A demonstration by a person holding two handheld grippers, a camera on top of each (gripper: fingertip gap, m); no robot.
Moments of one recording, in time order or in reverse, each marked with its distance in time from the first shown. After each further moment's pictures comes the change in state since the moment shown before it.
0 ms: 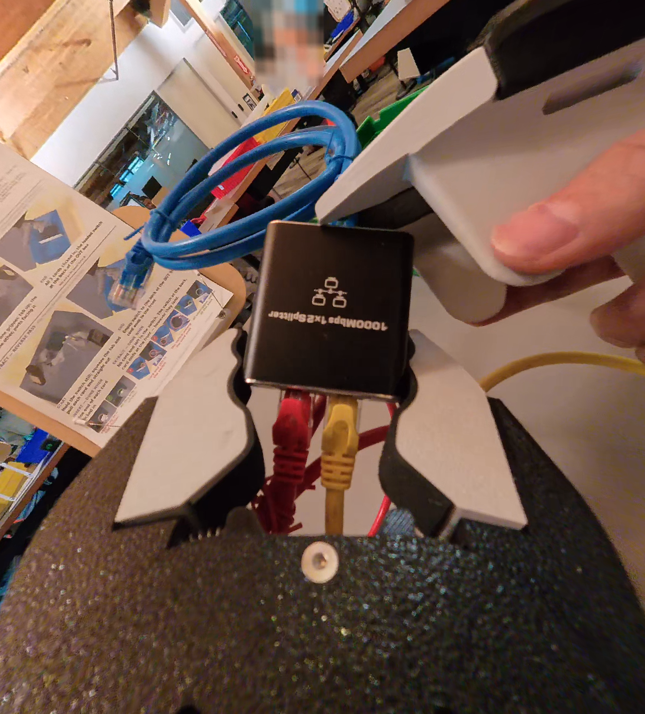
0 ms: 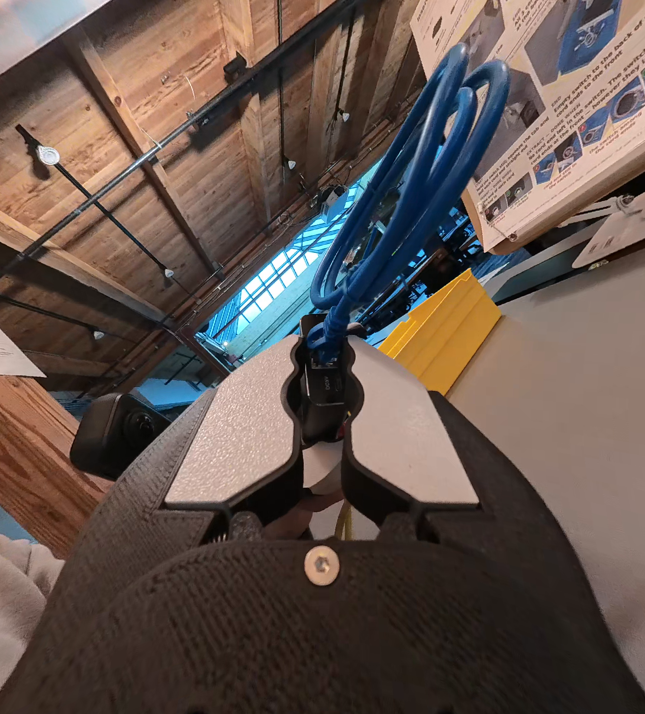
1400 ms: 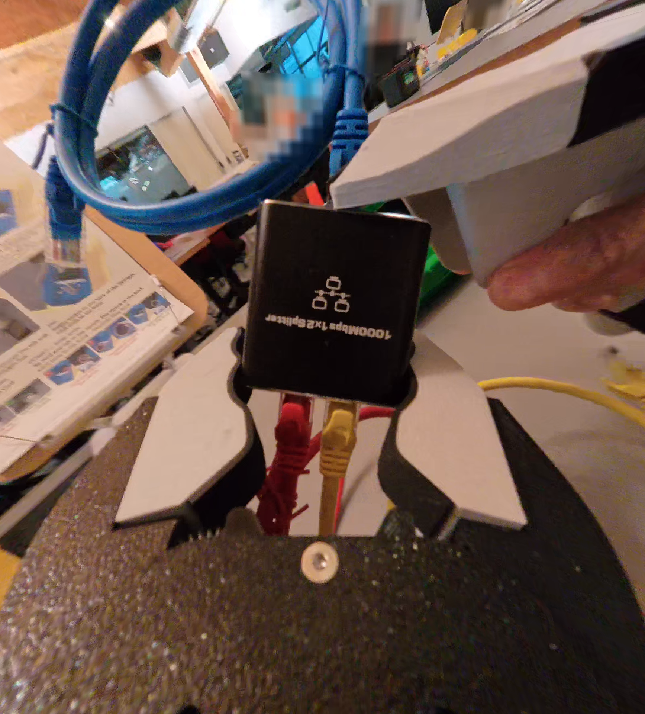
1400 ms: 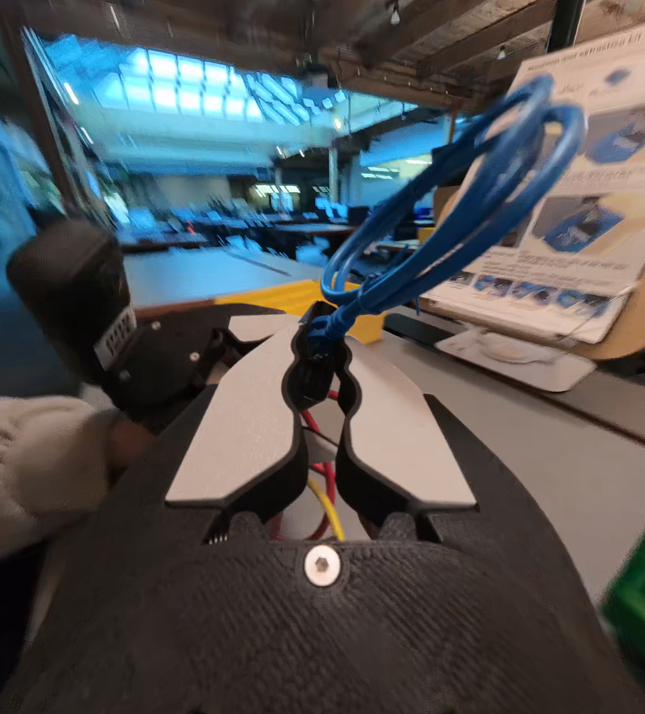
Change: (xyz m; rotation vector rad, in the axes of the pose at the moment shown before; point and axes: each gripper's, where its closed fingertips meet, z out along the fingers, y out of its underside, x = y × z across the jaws) left arm 0.011 -0.007 0.003 0.164 0.049 -0.198; right arm -0.021 0.010 -0.002 -0.265 0.077 -0.860
